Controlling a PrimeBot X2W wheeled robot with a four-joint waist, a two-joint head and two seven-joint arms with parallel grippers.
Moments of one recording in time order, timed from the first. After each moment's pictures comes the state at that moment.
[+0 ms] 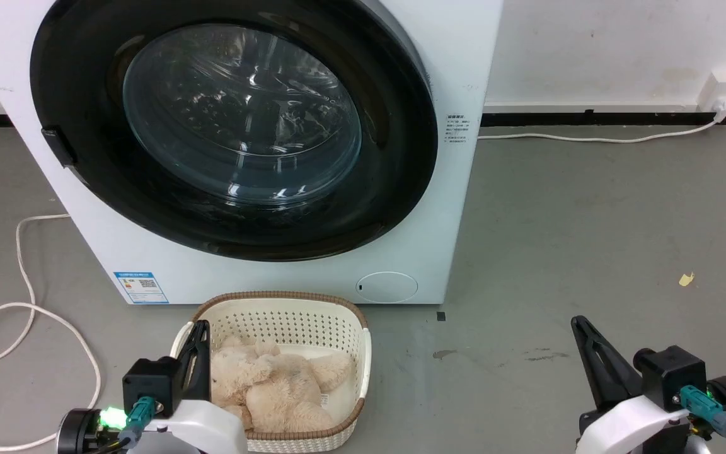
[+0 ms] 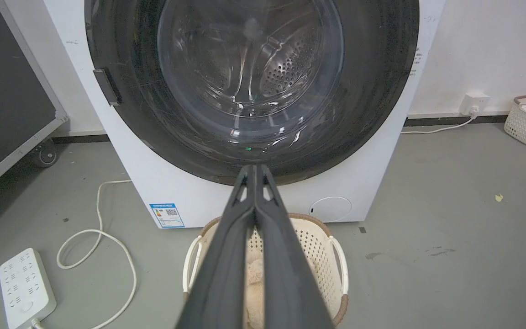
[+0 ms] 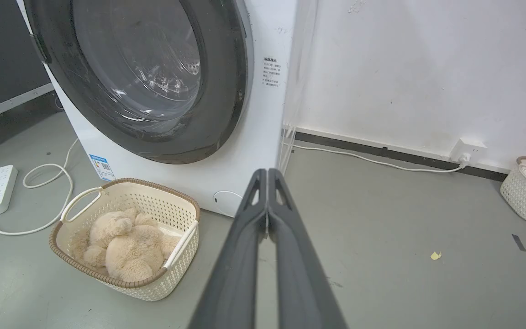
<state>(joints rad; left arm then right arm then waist) 0.02 0.05 0.00 0.00 0.00 0.00 0.00 0.01 -0.06 0.00 0.00 0.00 0.13 0.00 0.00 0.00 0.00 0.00</state>
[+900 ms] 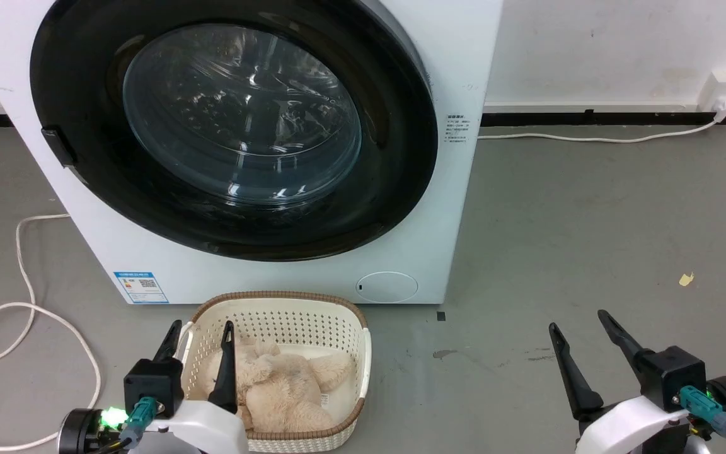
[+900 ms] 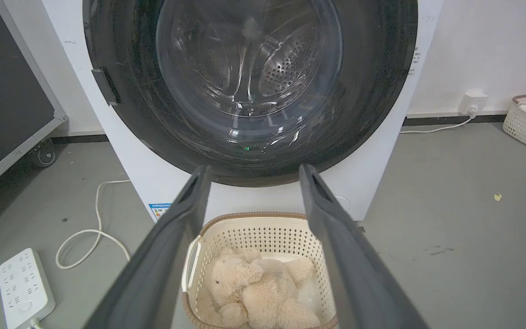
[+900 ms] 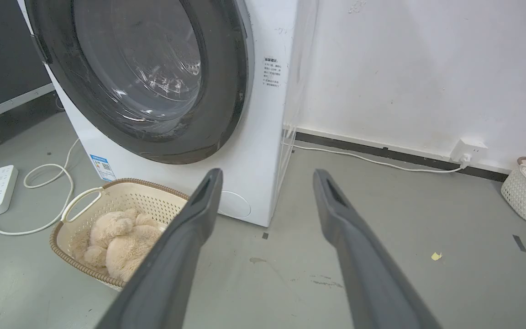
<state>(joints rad) 0.02 0.05 0.00 0.00 0.00 0.00 0.00 0.01 -0.06 0.00 0.00 0.00 0.13 0.00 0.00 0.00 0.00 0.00</state>
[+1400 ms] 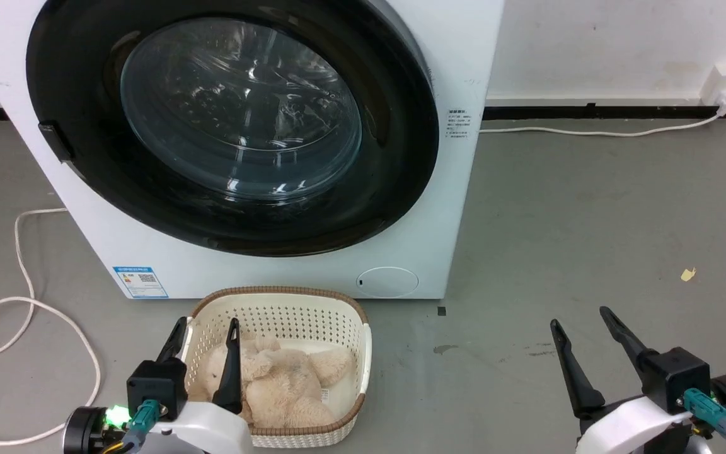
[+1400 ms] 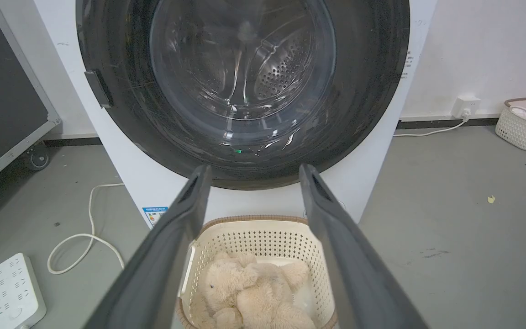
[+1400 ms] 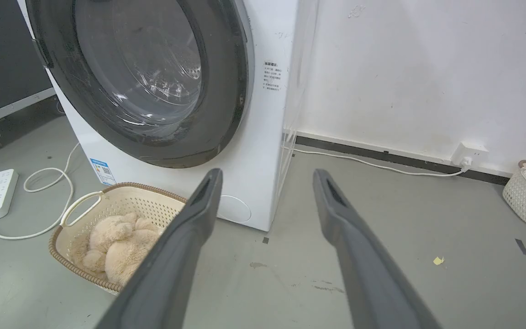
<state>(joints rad) 0.02 0.05 -0.02 0.00 -0.01 0.00 -0.03 0.01 -0.06 0.00 -0.01 0.00 0.13 -0.03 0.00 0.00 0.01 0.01</state>
